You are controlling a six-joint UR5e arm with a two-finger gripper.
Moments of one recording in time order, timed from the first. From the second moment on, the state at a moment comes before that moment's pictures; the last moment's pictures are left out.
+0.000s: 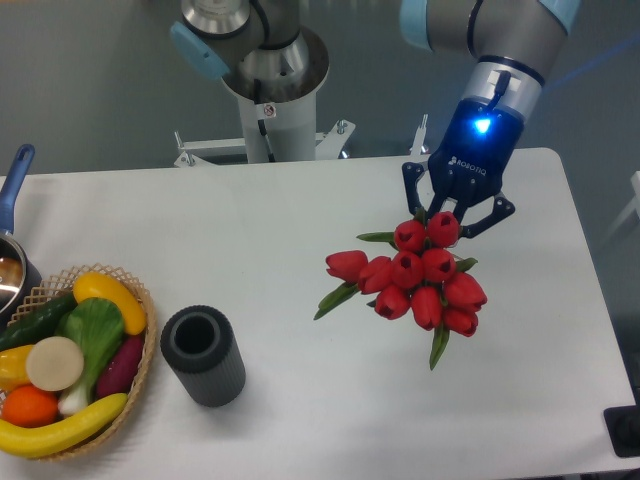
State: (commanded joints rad) arm 2.86 -1.74 -1.72 -0.86 0.55 1.14
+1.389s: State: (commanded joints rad) arm 2.59 -1.81 -1.72 -0.78 0.10 1.24
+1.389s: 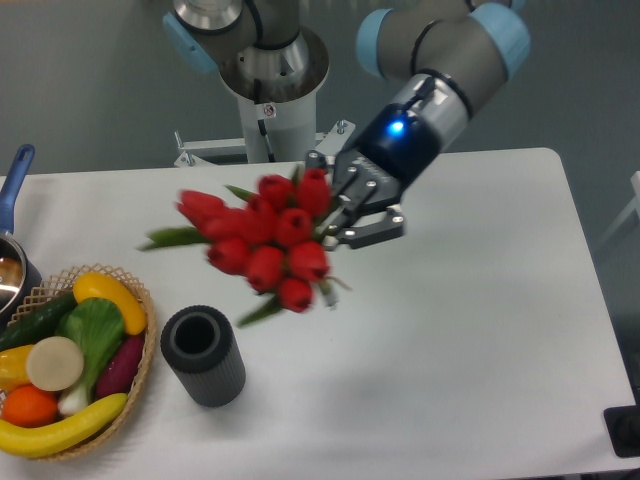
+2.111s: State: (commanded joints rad) arm 2.48 -1.87 -1.73 -0.78 0.04 1.28
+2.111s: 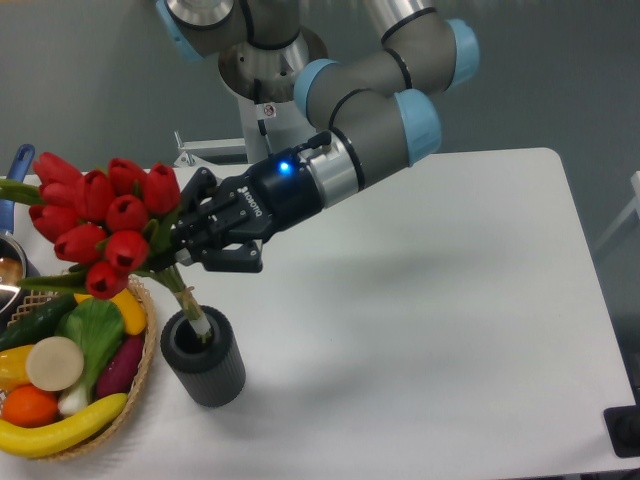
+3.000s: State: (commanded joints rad) arm 2.49 -1.97 -1.79 -0.78 0.04 1.28
